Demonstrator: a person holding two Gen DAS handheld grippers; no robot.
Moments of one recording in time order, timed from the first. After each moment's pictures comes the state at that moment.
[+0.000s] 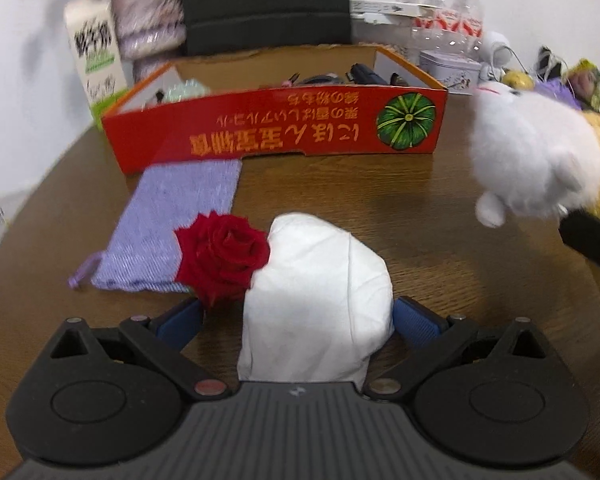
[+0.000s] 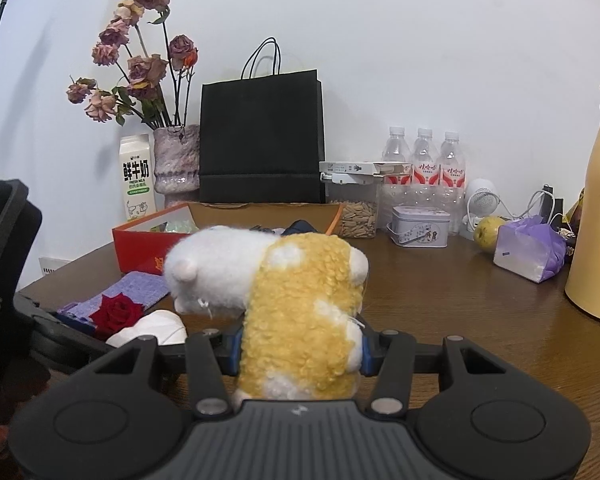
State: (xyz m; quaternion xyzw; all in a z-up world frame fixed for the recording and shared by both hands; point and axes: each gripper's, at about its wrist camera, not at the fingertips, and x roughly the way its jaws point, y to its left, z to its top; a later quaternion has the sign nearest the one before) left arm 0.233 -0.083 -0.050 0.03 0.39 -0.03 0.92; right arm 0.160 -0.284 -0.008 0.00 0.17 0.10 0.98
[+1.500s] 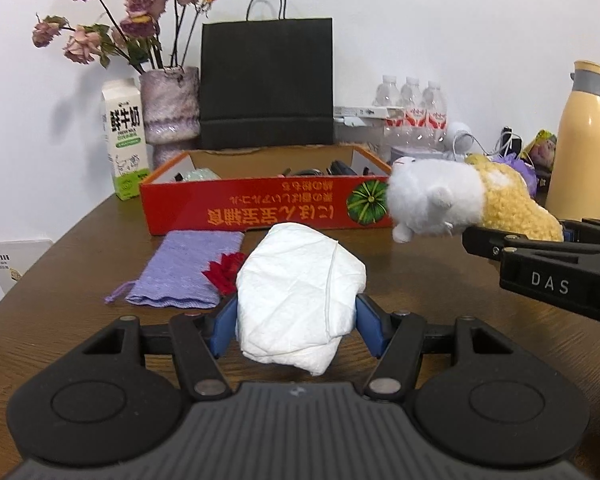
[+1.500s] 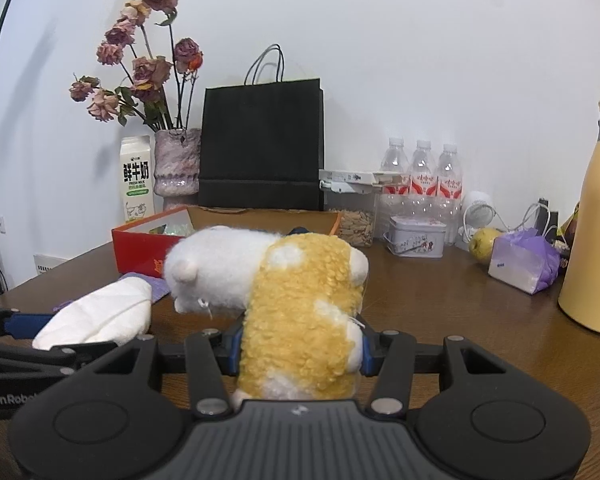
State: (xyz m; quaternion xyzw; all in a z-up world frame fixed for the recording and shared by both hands) left arm 0.136 -0.083 -0.026 0.02 0.23 -0.04 0.97; right arm 0.153 -0.278 -0.005 -0.02 0.16 0.10 0.98
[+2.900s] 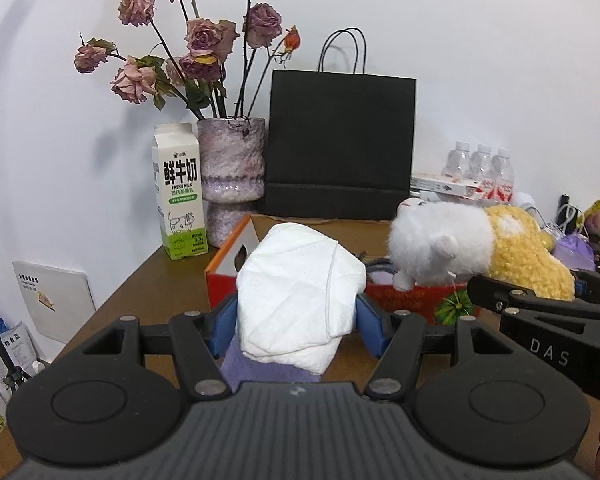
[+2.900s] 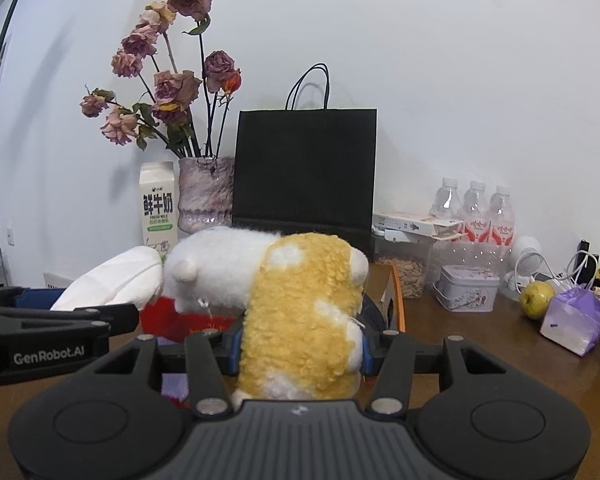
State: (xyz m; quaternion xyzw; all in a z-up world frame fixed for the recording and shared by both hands) left arm 0.209 -0.021 0.033 -0.01 0.18 0.02 0.98; right arm 0.222 -0.199 0.047 -0.03 0.14 0.12 0.98
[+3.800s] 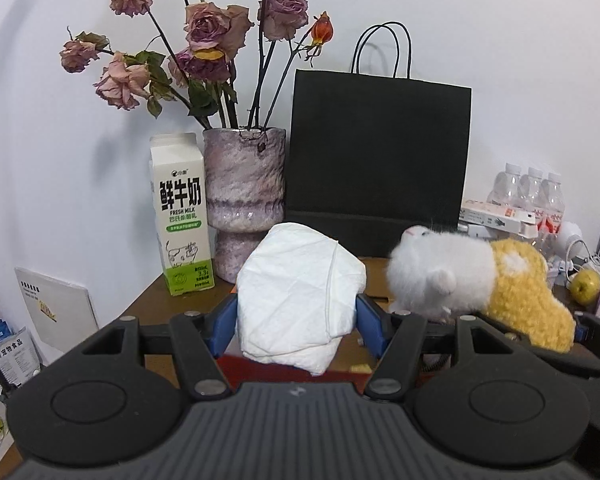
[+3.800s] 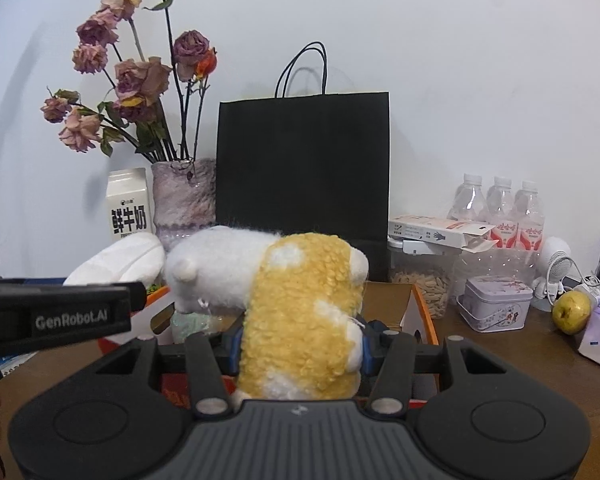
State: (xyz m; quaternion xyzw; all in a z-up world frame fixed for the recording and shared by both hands) left arm 0.313 -0.009 0.046 -0.02 0.17 0.05 0.98; right arm 0.320 -0.172 0.046 -0.01 0.15 0.11 0.98
